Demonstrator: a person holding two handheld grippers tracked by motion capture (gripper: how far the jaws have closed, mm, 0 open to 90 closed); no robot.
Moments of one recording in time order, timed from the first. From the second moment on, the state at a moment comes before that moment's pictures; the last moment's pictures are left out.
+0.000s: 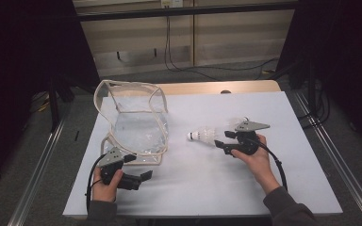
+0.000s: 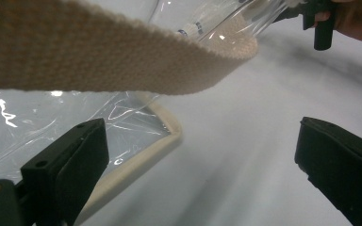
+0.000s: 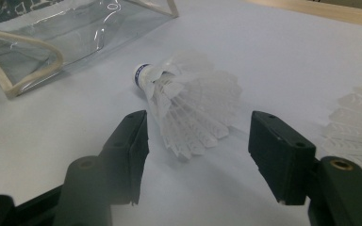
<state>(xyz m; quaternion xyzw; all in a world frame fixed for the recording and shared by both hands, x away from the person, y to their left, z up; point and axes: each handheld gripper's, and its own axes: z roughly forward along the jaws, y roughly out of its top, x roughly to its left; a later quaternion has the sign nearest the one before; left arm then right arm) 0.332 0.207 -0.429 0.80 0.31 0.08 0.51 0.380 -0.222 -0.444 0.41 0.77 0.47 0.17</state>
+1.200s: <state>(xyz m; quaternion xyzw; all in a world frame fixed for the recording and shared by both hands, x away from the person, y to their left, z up) 0.332 0.207 -0.428 0.80 0.31 0.08 0.51 0.375 -0.253 -0.431 0.45 0.74 0.46 0.19</state>
